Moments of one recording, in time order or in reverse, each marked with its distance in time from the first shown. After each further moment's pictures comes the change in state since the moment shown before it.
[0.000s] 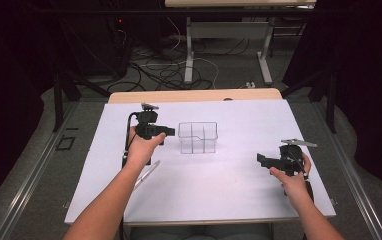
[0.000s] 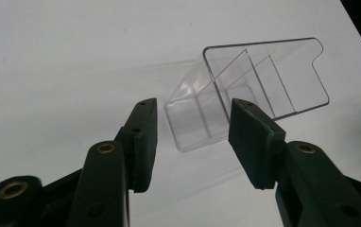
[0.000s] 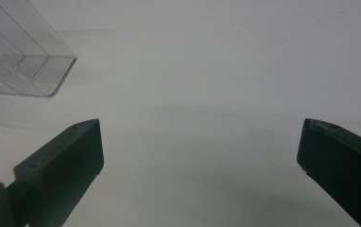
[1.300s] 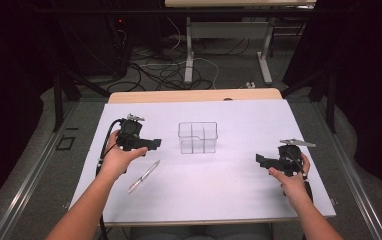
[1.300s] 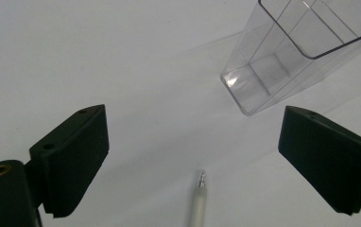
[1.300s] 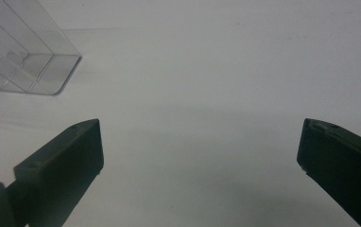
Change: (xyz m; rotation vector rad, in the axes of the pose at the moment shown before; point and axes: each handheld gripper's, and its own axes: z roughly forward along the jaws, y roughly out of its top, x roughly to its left) left arm 0.037 -0.030 -0.024 -0.017 0.086 0.251; right arm 0.004 0.000 -0.001 0.005 0.004 -0.007
